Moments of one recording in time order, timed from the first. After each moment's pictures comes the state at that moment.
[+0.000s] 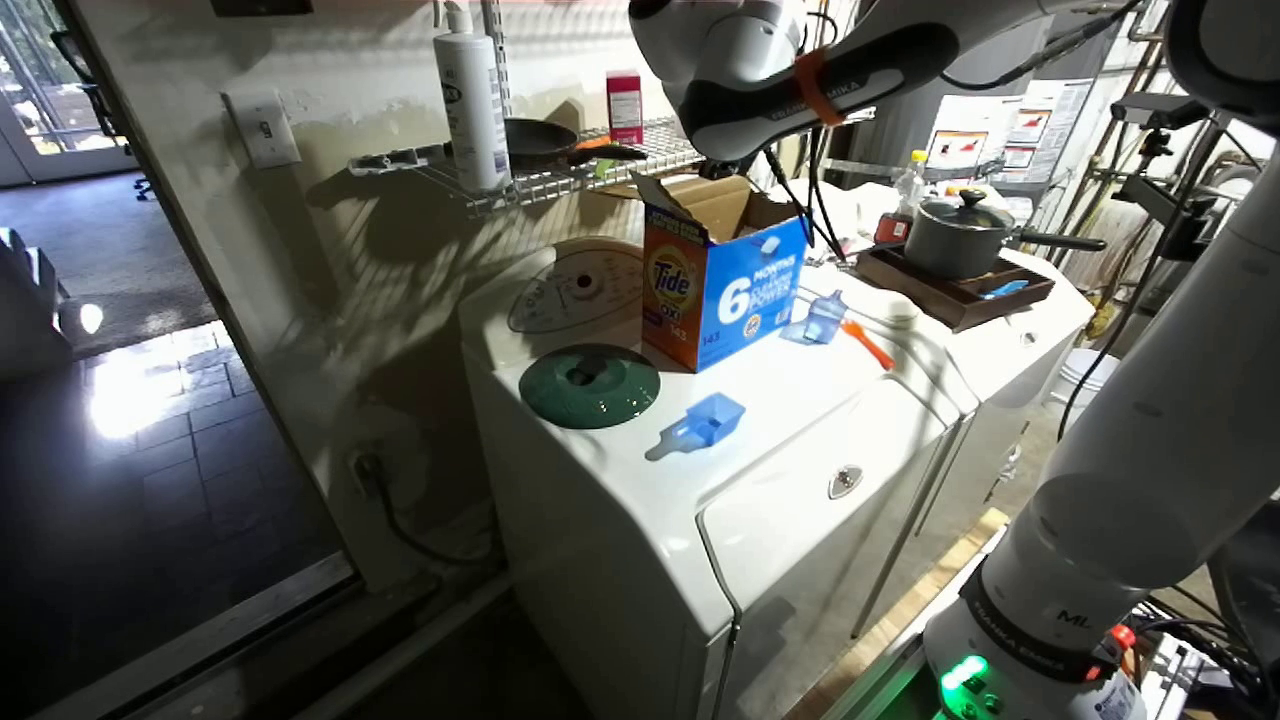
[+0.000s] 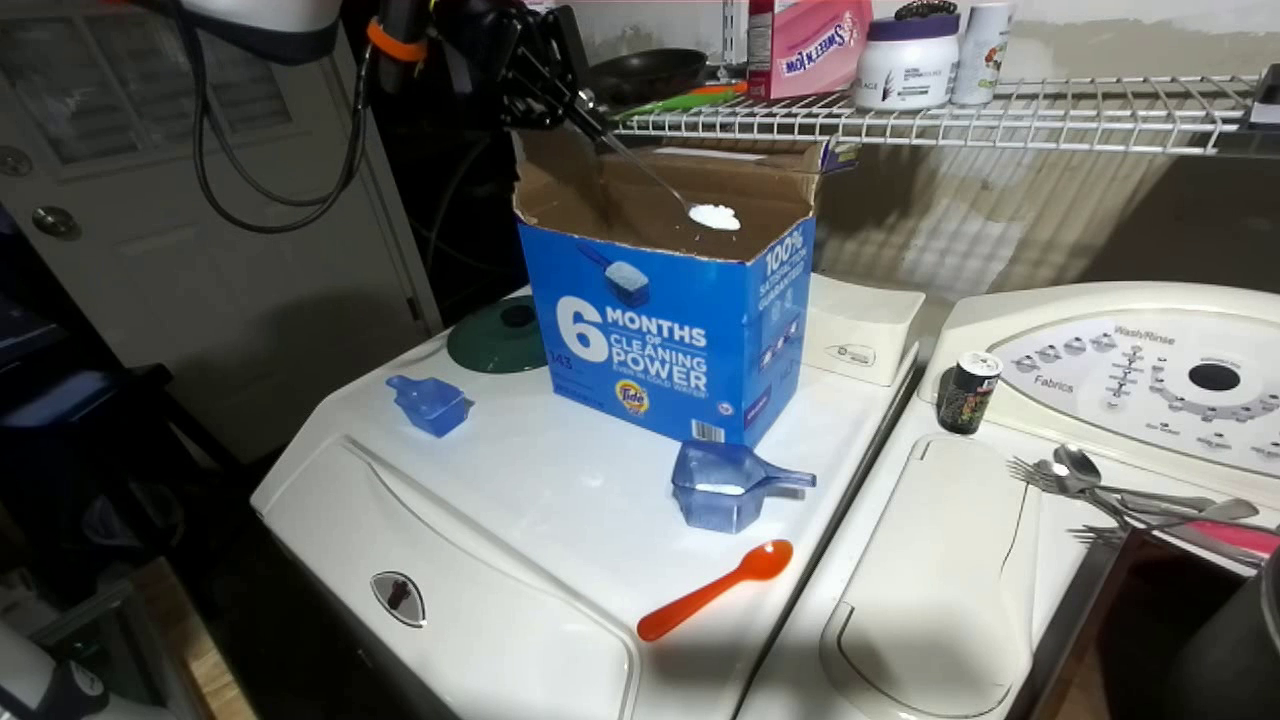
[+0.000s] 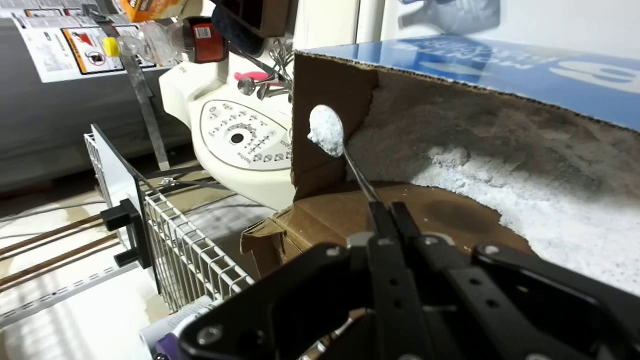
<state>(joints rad) 0.03 -0.05 0.05 -1.91 -0.92 1.93 0.25</state>
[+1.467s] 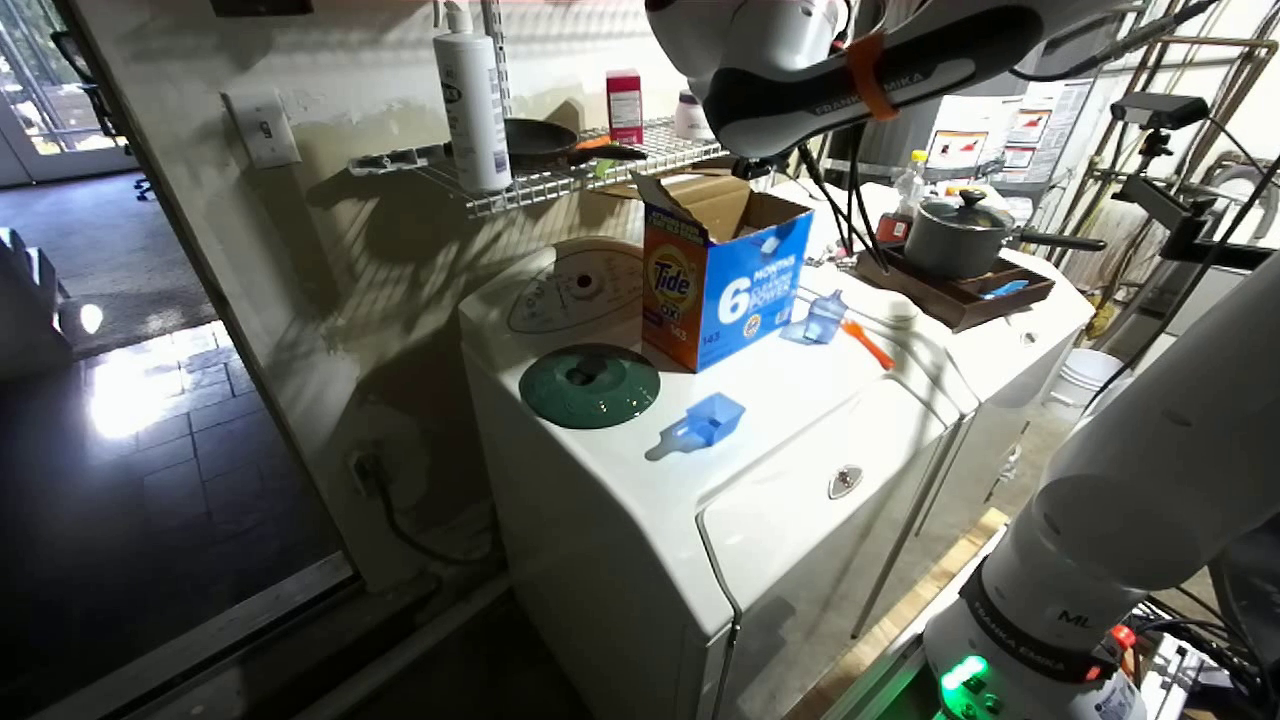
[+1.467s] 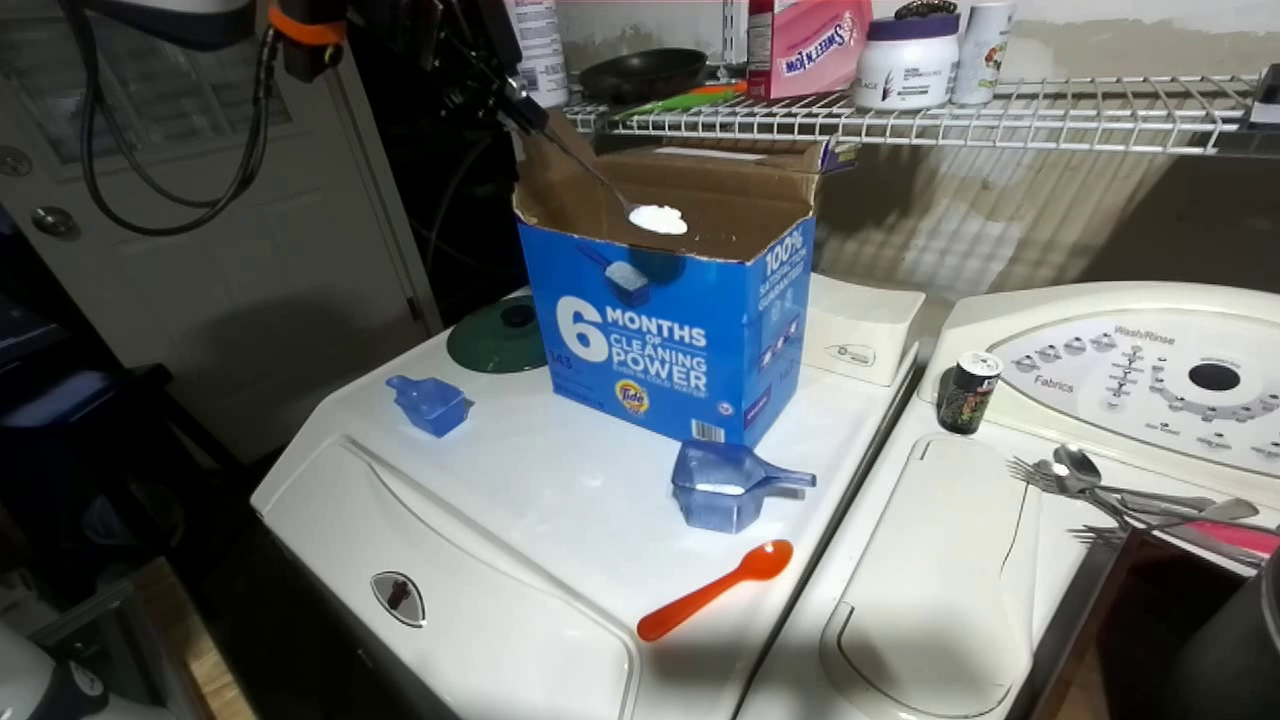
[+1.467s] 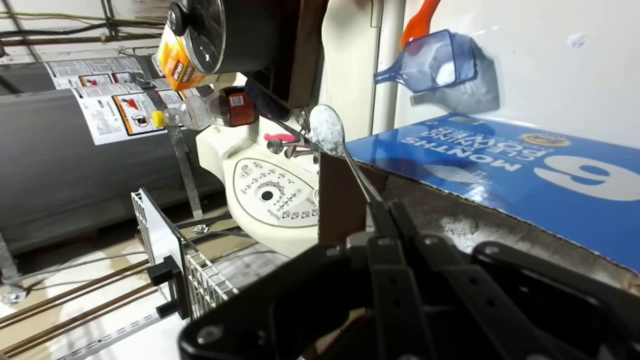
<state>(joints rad) 0.04 -0.22 0.09 -2.05 -0.92 1.78 0.30</state>
